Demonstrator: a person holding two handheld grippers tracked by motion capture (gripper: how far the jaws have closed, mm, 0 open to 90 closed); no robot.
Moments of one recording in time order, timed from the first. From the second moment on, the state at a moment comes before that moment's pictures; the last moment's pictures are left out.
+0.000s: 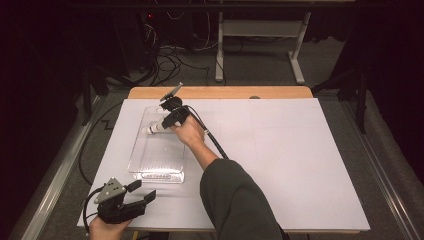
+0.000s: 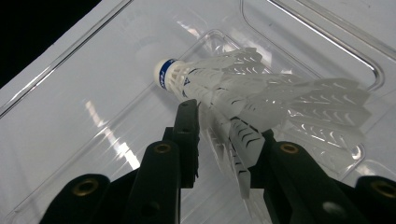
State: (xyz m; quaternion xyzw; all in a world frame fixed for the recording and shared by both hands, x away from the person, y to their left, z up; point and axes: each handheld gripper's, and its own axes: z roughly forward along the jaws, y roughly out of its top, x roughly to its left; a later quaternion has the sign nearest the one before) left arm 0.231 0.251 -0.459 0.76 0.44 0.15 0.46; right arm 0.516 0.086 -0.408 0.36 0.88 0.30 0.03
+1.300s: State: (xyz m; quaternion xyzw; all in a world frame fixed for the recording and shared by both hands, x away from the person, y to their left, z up) left arm 0.230 0.251 -0.459 0.76 0.44 0.15 0.46; right arm 0.517 0.081 -0.399 0.36 0.88 0.29 0.01
